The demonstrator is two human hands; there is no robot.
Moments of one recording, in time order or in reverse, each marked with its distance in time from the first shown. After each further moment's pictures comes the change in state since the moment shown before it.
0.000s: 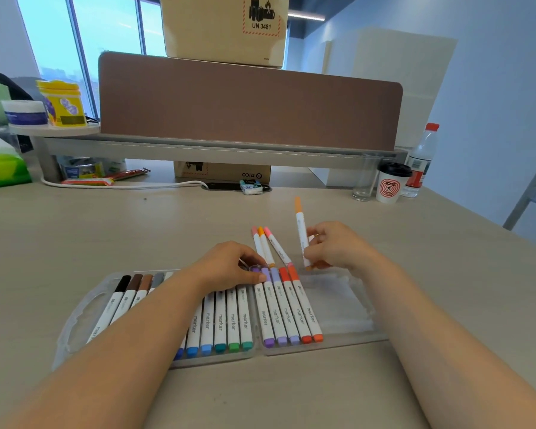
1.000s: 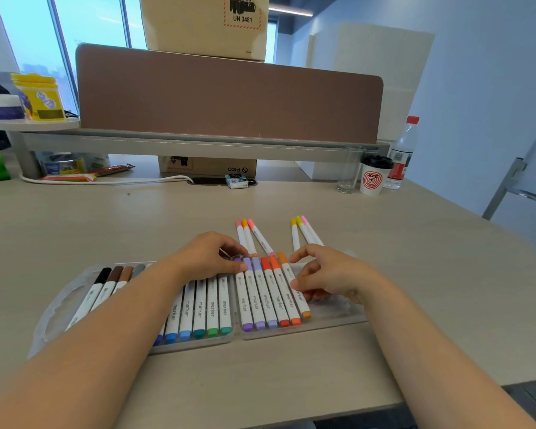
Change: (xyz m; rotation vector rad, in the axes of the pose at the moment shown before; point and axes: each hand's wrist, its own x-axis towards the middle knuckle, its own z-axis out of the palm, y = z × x) left_hand 0.001 0.000 0.000 0.003 -0.003 -0.016; right_hand -0.044 0.035 -0.003 -0.070 -0.236 0.007
